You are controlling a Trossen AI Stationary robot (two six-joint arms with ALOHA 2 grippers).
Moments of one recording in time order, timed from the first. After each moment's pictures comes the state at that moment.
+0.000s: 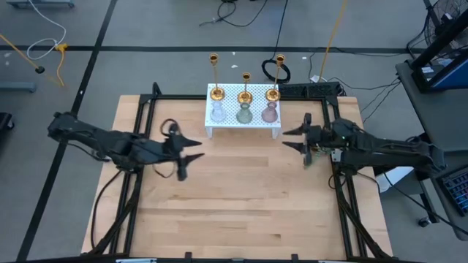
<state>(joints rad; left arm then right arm) -0.32 1.02 0.94 -0.32 -0.54 -0.17 -0.21 0.62 0.44 0.12 -0.14 -0.09</state>
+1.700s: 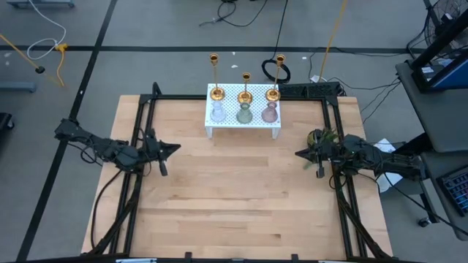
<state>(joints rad) -0.42 0.30 0.23 -0.18 -0.78 -0.13 -0.13 0.00 0.12 -0.22 -0.13 -0.07</state>
